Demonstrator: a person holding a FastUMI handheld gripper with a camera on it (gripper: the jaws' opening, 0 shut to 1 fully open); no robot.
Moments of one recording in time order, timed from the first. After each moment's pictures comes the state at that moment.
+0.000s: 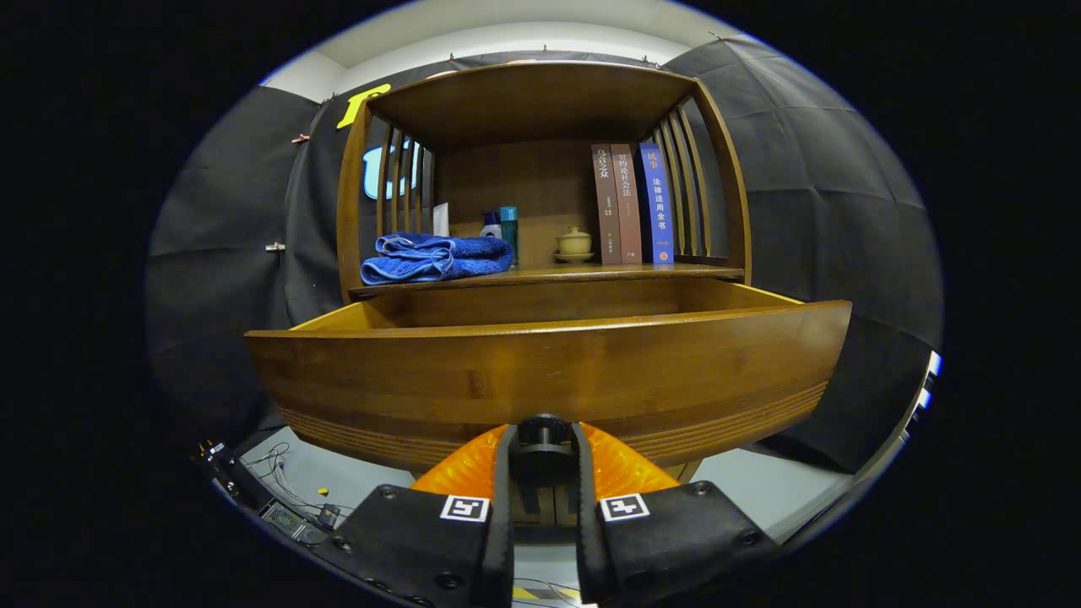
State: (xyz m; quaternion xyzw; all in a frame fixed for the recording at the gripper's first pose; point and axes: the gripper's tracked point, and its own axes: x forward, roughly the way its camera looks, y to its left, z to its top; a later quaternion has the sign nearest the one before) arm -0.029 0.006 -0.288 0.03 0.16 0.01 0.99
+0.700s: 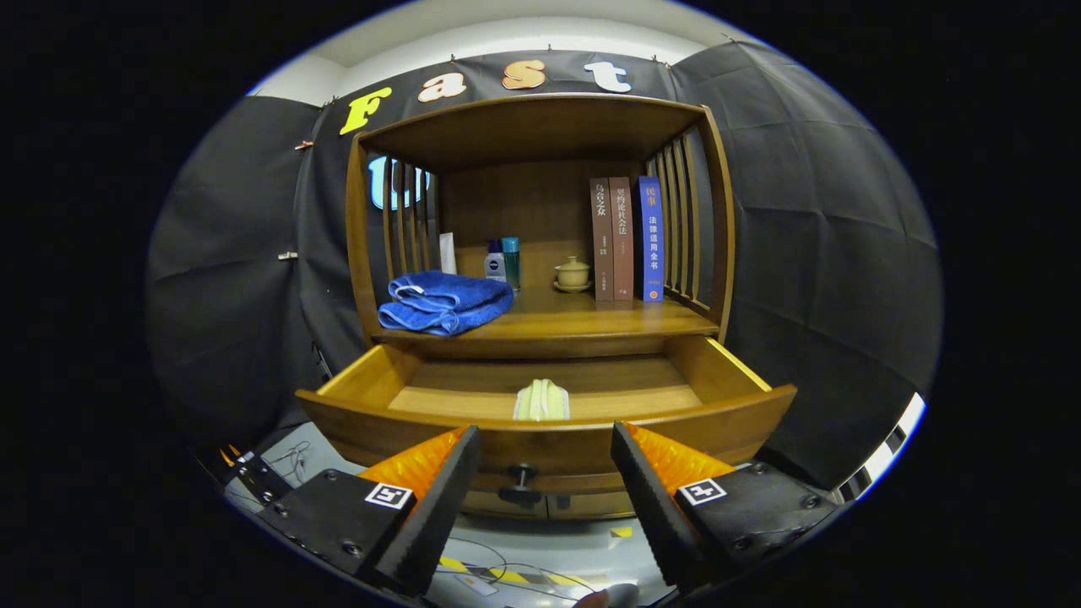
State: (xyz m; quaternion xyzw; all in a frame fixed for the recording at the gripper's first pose) arm -0.040 -0.017 -0.158 0.04 0.20 0.04 0.98
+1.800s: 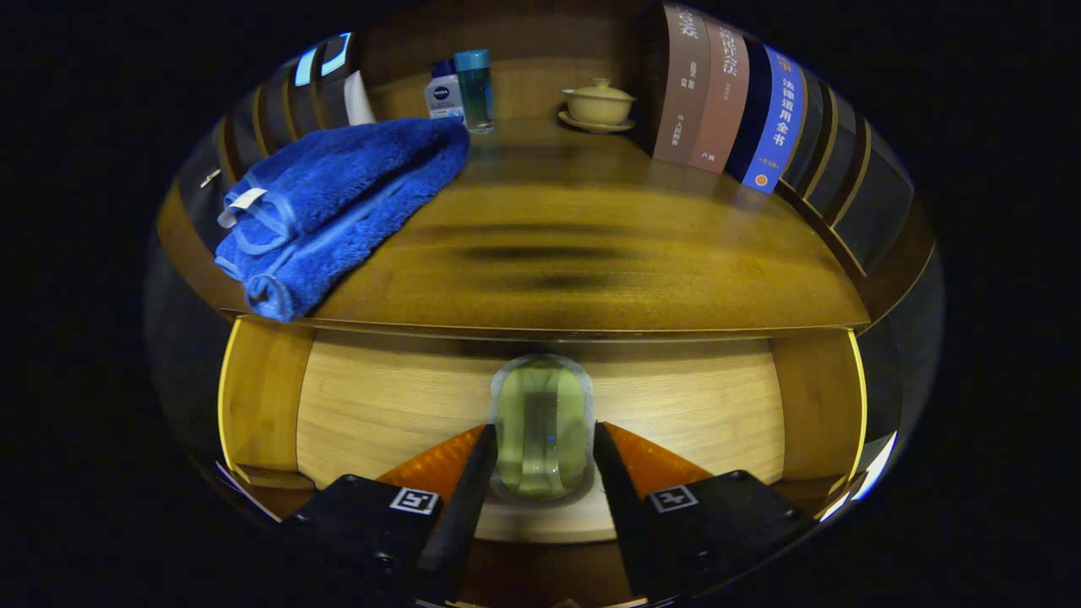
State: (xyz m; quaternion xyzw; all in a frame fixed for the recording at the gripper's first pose) arm 0.119 -0.005 -0.309 0.00 0.53 -0.01 0.85
